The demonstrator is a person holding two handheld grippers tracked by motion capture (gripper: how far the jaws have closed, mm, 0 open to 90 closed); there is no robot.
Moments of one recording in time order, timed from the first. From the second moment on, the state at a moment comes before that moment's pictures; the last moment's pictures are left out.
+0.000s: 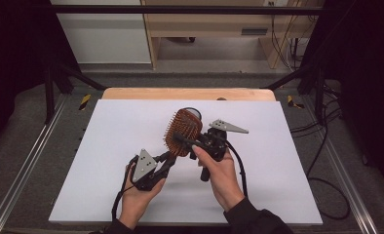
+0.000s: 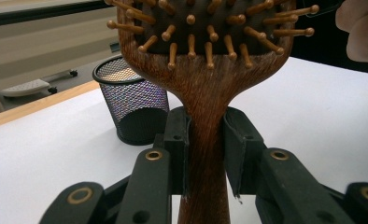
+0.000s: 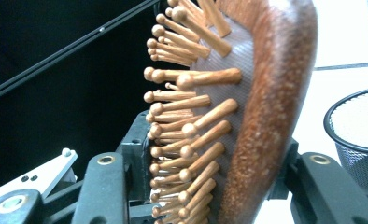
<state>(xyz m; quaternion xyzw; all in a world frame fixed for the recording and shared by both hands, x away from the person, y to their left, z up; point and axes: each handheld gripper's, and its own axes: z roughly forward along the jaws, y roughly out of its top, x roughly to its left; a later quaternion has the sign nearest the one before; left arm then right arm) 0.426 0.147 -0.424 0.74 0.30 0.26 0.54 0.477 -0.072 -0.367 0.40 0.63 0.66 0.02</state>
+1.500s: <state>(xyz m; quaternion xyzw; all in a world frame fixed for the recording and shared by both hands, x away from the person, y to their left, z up) 0.415 0.254 -0.433 0.68 0.39 0.32 0.53 0.569 -0.154 -0.287 0.46 0.60 0.65 0.12</state>
